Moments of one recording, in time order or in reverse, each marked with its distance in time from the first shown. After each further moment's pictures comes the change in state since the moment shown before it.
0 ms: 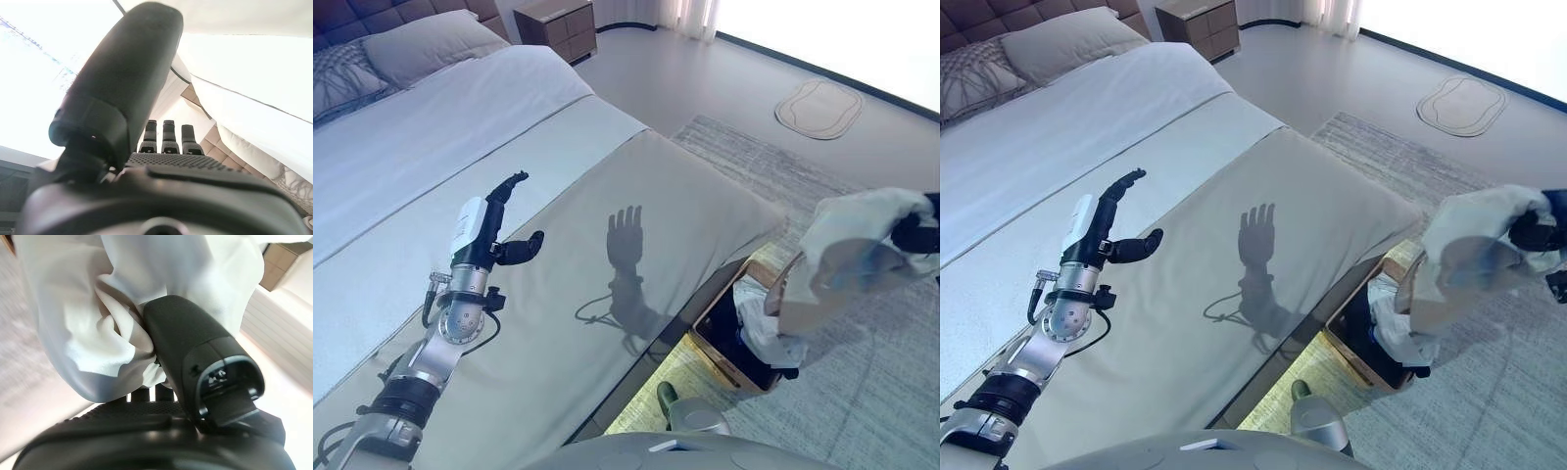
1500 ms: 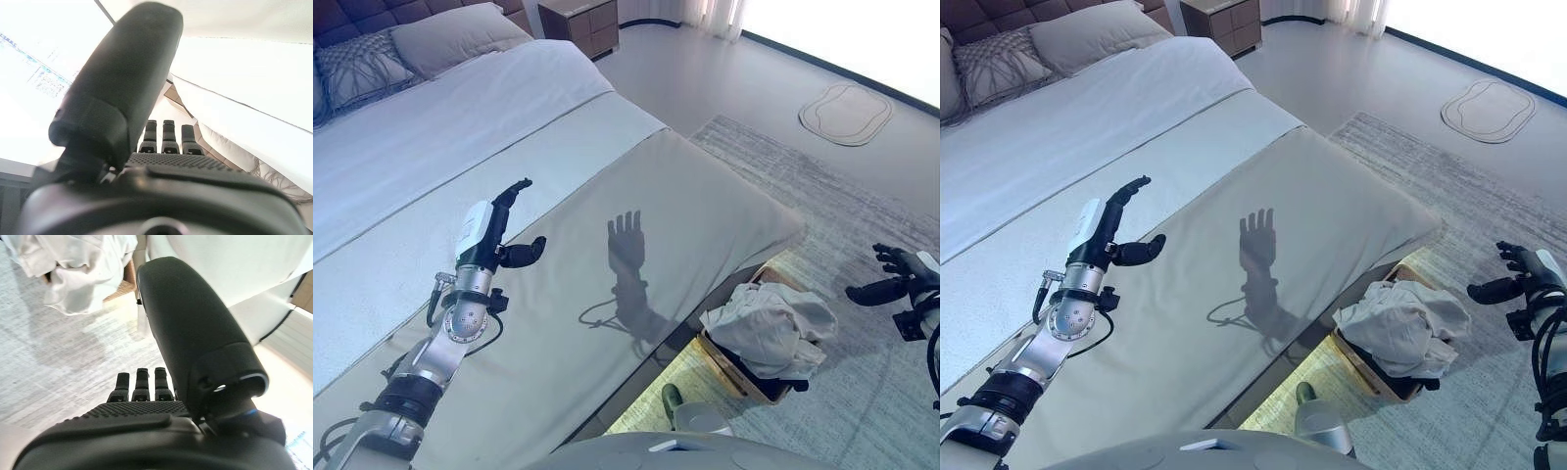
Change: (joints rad) left arm -0.011 0.007 -0.041 -0.003 -0.020 0.067 0.003; right arm -0.043 0.103 0.100 0.169 -0.067 -0.025 -0.049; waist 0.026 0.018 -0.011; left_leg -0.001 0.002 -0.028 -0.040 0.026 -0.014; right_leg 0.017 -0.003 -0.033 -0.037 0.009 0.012
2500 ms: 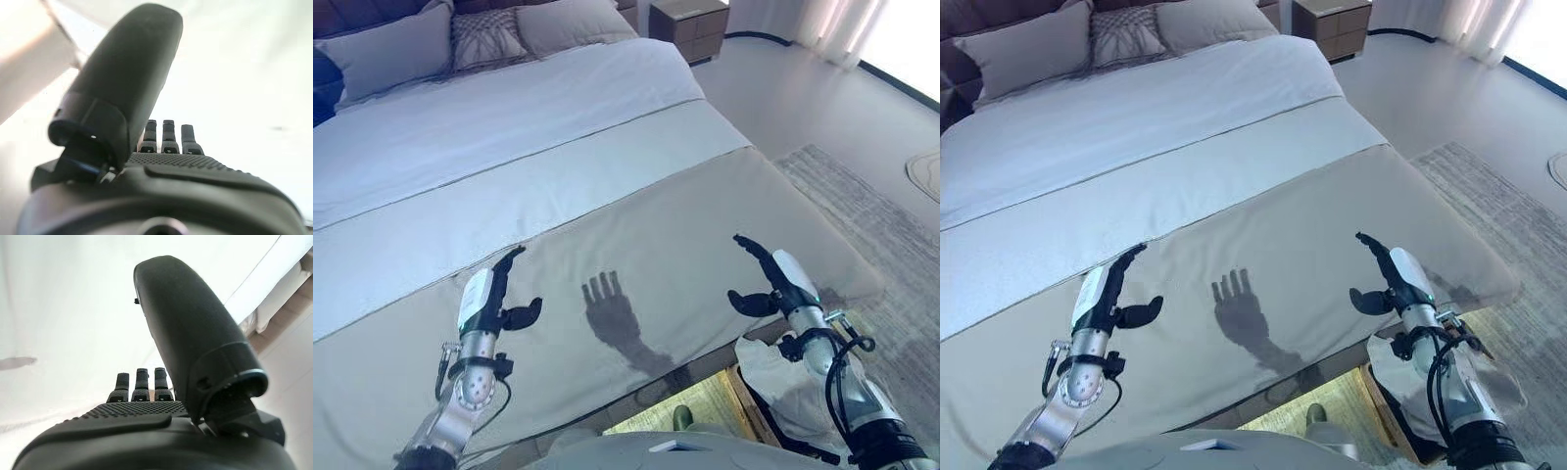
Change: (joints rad) left arm 0.317 -0.211 0.105 0.093 0.113 0.047 0.005; right arm 0.251 0.360 0.199 -0.403 -0.355 -0.308 -0.187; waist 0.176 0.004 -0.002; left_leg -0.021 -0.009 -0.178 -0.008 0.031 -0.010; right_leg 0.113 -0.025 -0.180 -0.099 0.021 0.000
